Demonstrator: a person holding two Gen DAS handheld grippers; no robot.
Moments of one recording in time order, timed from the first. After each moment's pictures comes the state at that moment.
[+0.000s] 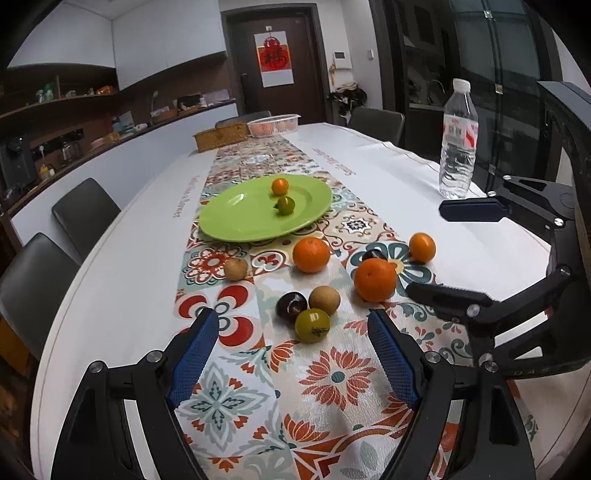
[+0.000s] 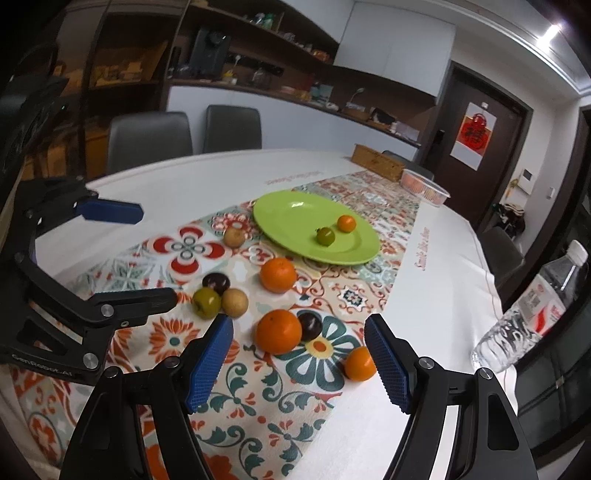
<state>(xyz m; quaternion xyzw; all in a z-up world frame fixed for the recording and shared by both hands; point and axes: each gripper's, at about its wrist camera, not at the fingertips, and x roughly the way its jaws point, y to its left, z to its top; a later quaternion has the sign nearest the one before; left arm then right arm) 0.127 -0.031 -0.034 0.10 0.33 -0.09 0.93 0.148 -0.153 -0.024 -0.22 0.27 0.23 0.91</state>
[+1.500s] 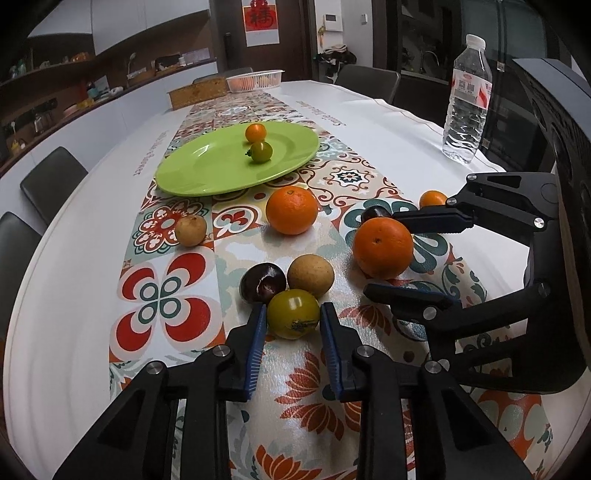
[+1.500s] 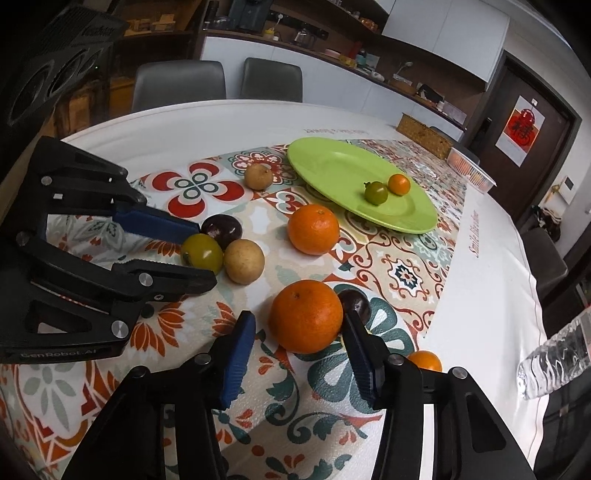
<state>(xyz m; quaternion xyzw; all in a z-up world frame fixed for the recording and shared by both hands) 0.172 -0.040 -0.079 0.09 0.41 -0.12 0.90 0.192 -0.128 -0.081 -0.27 0.33 0.28 0.86</state>
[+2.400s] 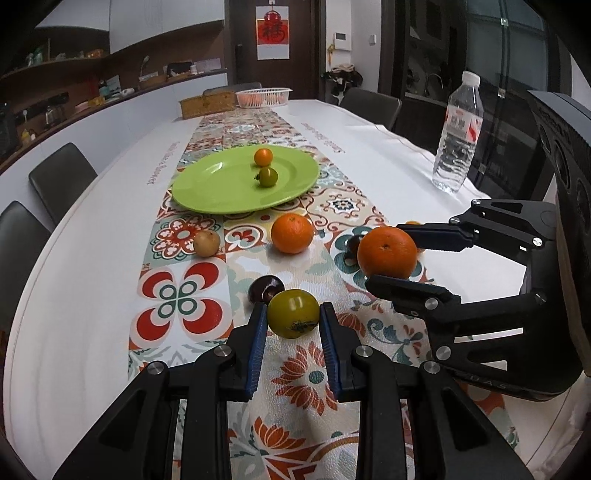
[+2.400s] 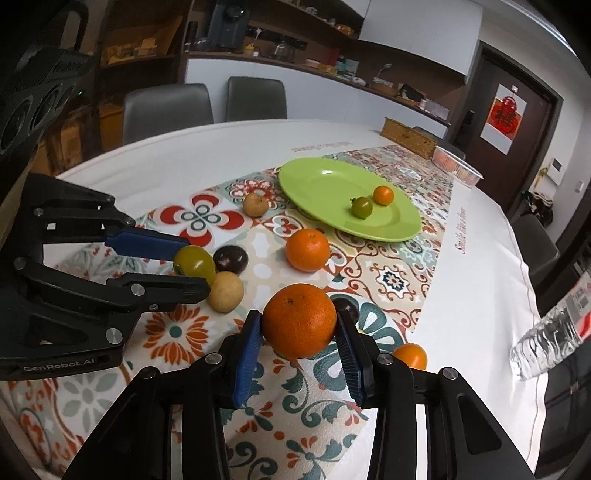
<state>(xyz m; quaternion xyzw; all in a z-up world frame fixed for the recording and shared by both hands) 0.146 -0.029 -0.044 0.05 0.38 -0.12 0.92 0.172 -0.135 -0.048 -0.22 0.31 0.26 0.89</state>
